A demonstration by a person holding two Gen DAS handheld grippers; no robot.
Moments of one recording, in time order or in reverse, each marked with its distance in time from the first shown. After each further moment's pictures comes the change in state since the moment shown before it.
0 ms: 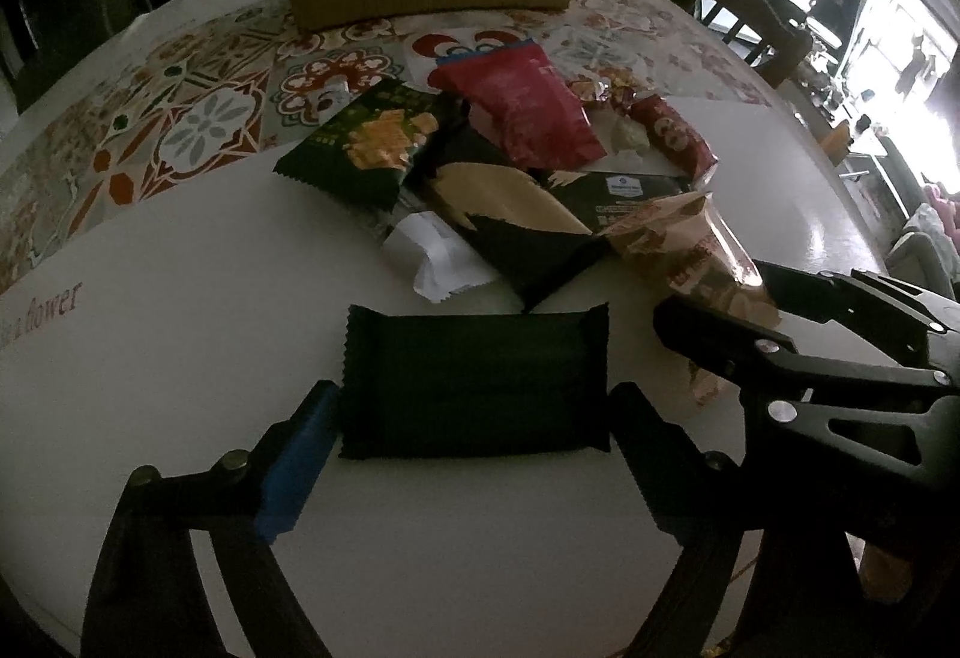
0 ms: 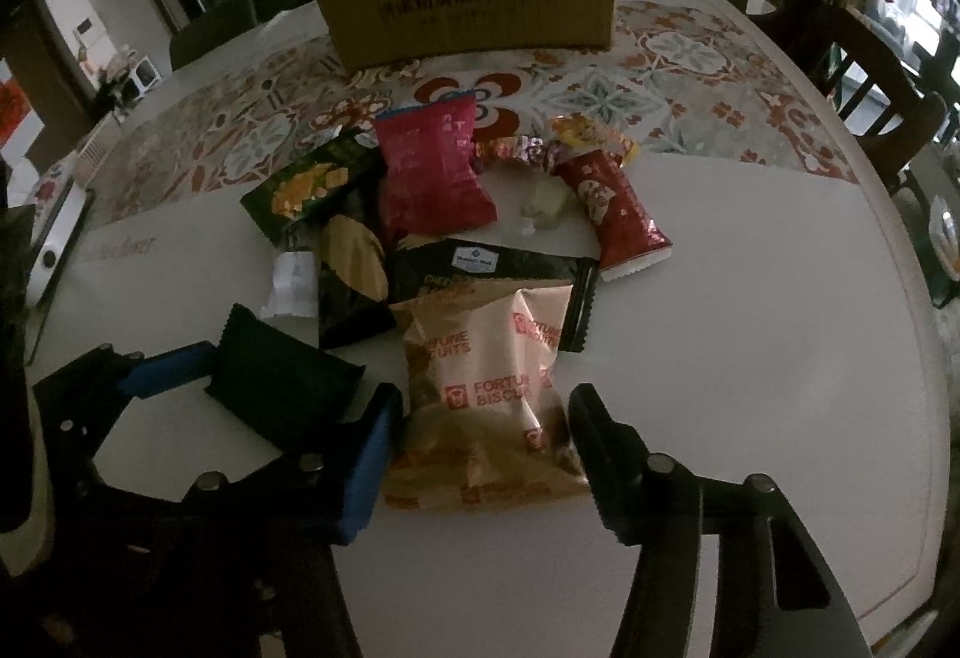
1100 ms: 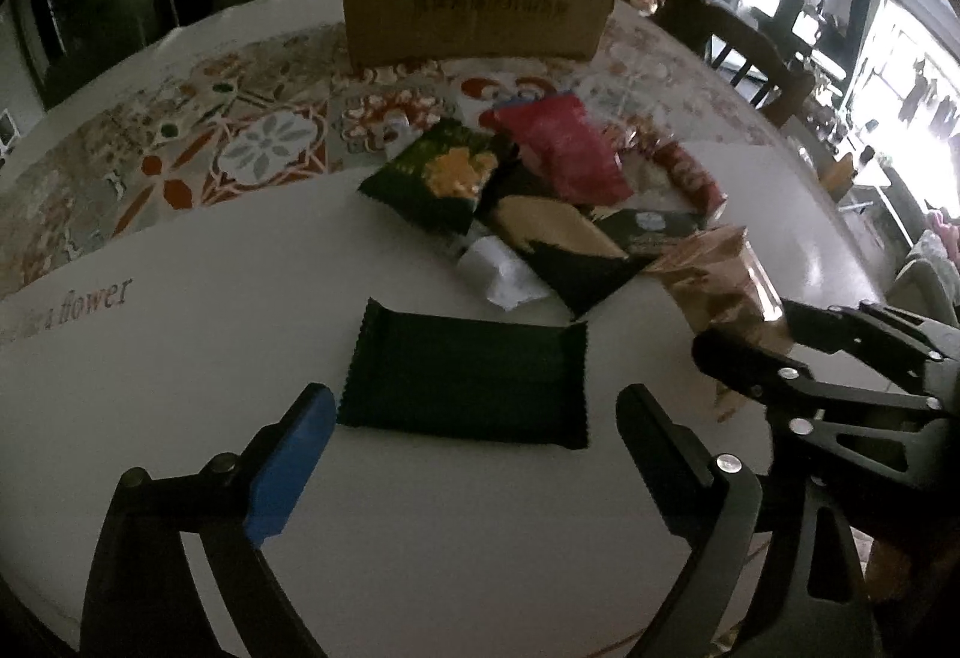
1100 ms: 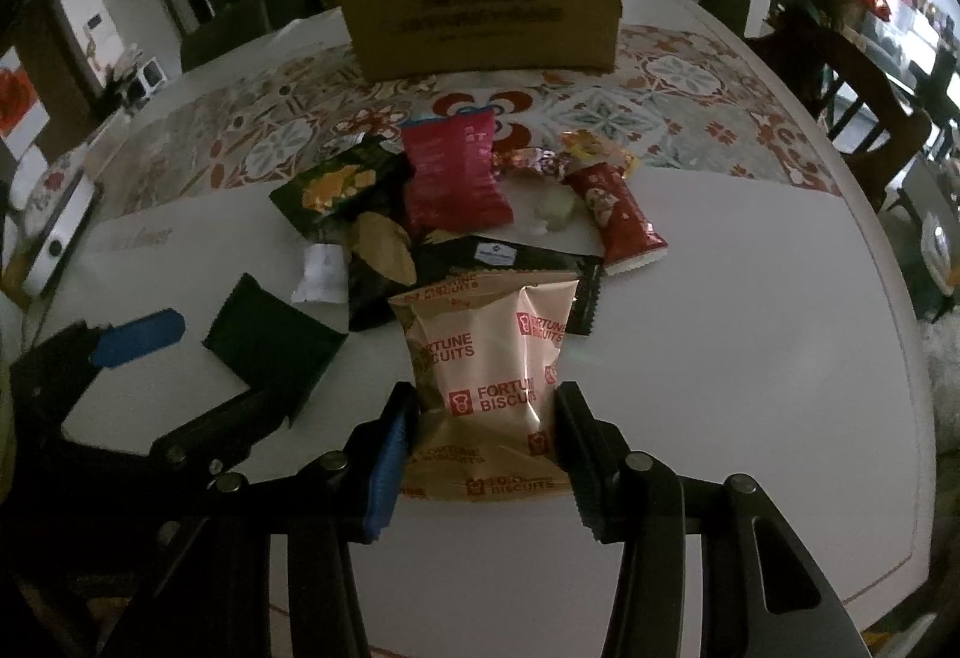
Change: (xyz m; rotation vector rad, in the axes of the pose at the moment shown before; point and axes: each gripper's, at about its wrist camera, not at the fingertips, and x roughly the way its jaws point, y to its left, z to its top) left arm -0.023 0.022 -0.006 -0.028 -0.085 0.023; right arm -0.015 0.016 -0.012 -0.044 -0.038 -0.028
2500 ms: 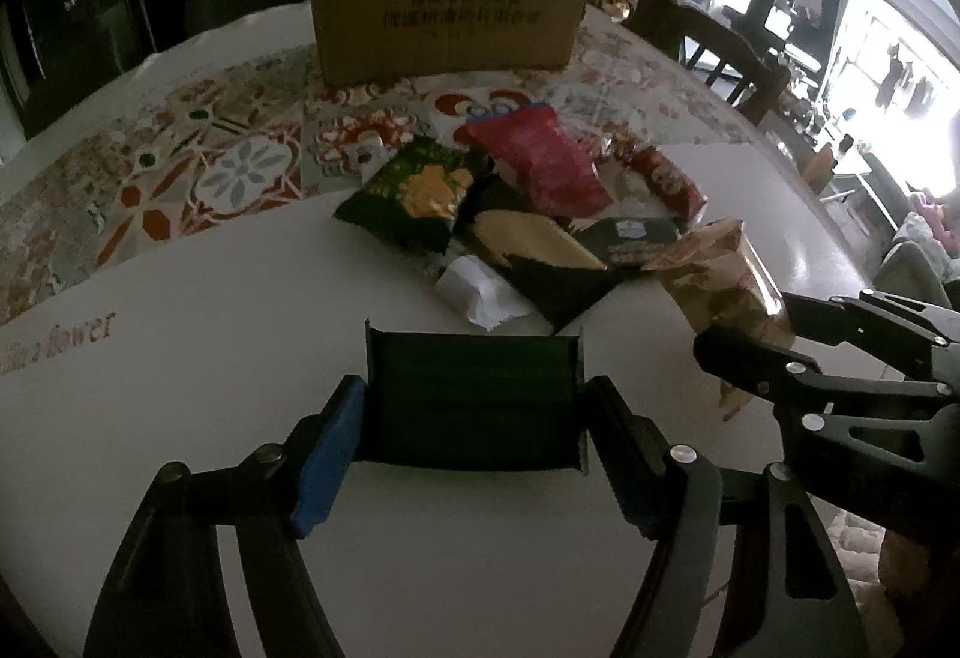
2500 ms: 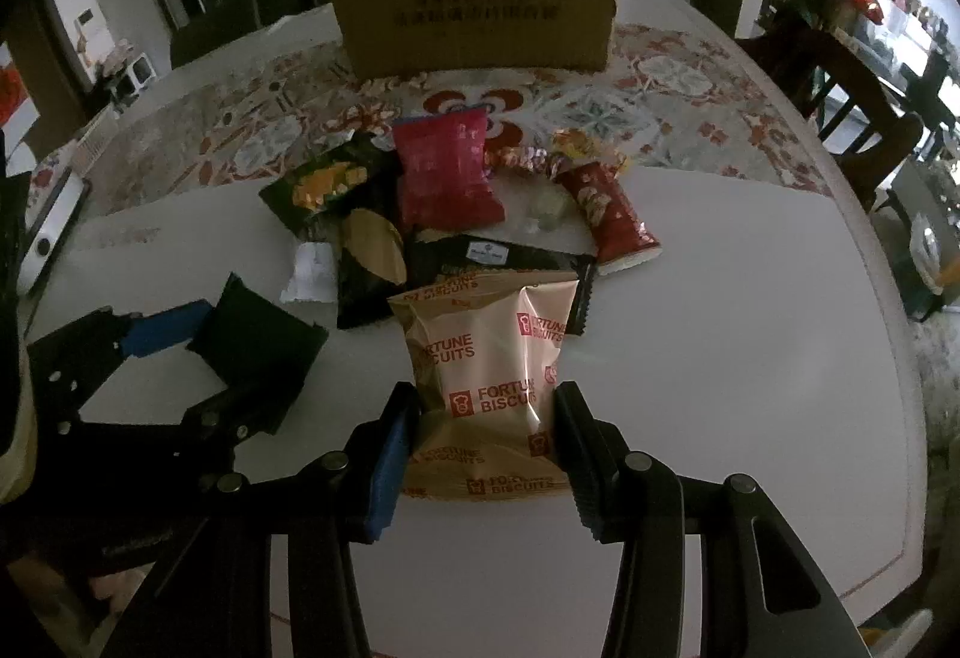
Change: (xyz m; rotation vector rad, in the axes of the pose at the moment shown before) left arm -0.006 -0.004 0.001 0.050 -0.060 -0.037; right arm -0.005 -0.003 0.000 0.014 -0.014 -0.018
